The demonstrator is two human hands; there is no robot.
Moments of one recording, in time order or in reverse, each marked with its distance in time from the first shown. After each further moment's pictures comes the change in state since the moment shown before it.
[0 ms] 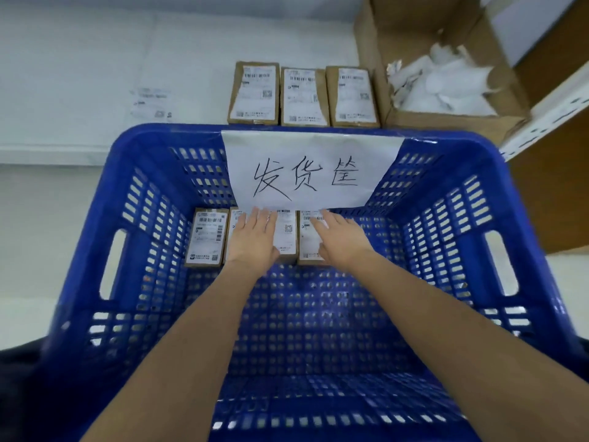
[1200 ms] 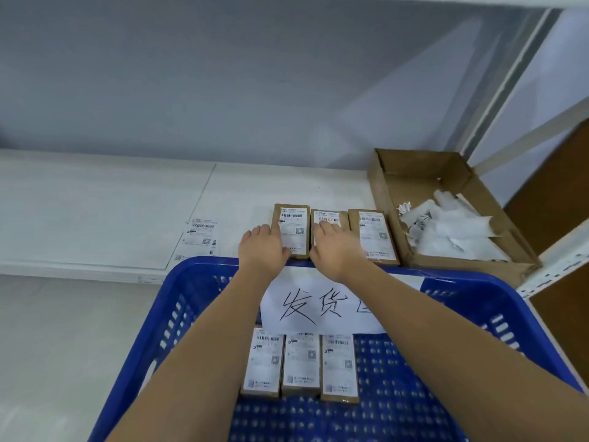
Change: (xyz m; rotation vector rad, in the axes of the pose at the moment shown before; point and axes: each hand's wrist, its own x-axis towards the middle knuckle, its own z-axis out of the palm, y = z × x) left_hand 0.089 -0.092 -0.150 -0.227 0.364 -0.217; right_hand 0.093 -0.002 -0.184 0.019 0.403 0.037
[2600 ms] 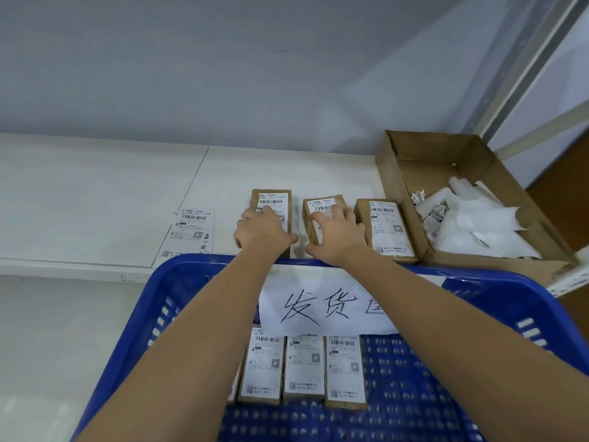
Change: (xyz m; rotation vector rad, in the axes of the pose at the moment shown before) left_hand 0.048 0.005 0.006 -0.116 -0.198 -0.345; right_hand 0.044 0.009 0.028 0.211 -0.115 0.205
